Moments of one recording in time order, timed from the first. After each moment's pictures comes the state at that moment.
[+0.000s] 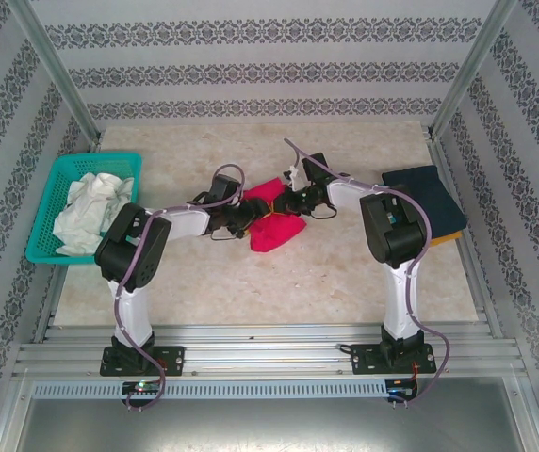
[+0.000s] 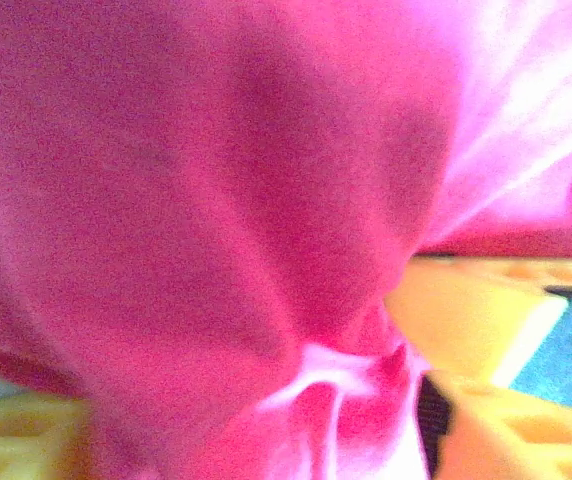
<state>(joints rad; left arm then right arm) -0.42 1.93 1.09 0.01 0.42 -1.06 0.35 2.14 1.43 -0.35 -0.71 0.39</state>
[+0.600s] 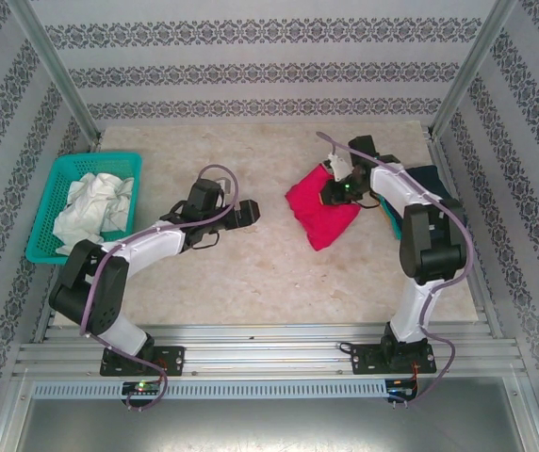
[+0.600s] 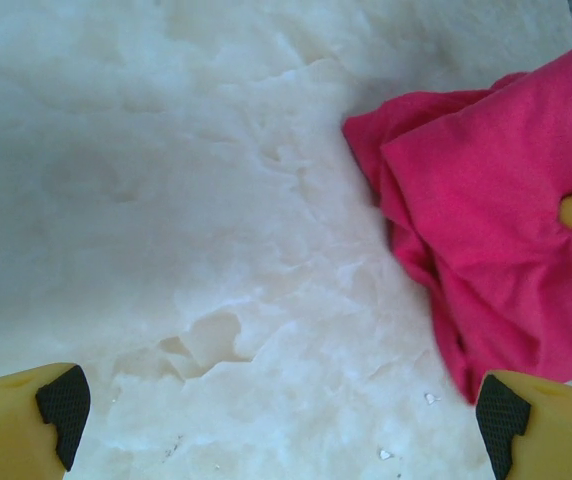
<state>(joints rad) -0.44 1.57 0.89 -0.02 0.19 -0.59 0.12 1.89 1.43 -0.74 -0.44 -0.11</state>
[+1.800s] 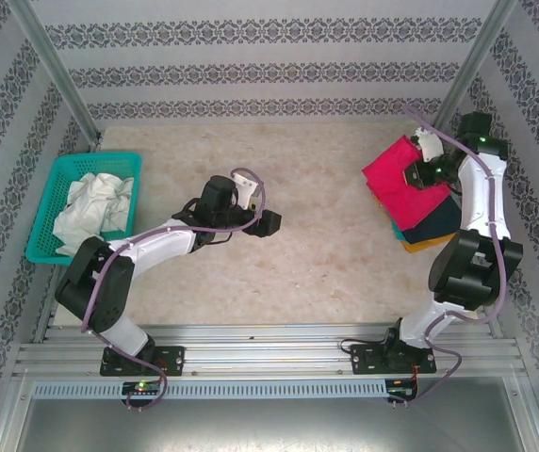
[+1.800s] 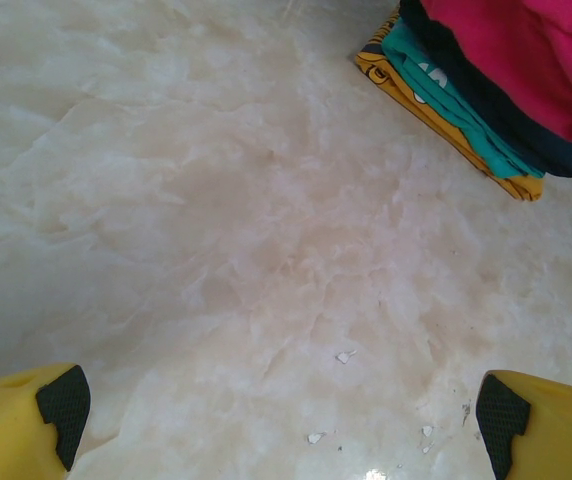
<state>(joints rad) -0.53 1.61 0.96 0.07 0.36 -0.25 -0.35 1.71 1.67 -1.11 -0.46 -0.58</state>
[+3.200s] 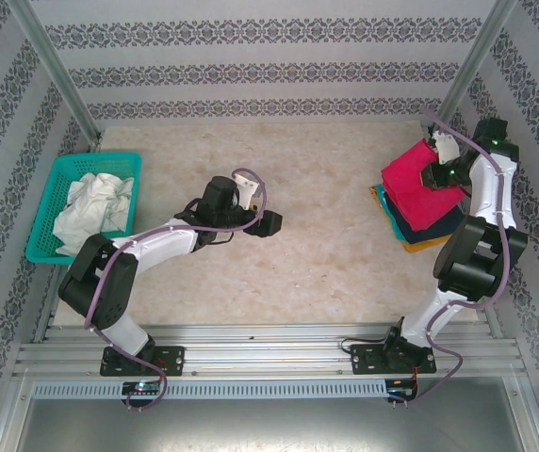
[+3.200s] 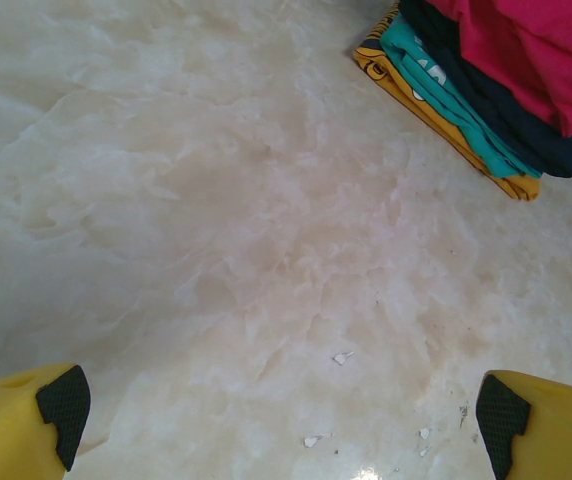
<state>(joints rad) -0.53 1.63 0.96 0.08 0.37 -0.27 -0.44 1.80 1.67 -1.03 -0.42 -0.58</state>
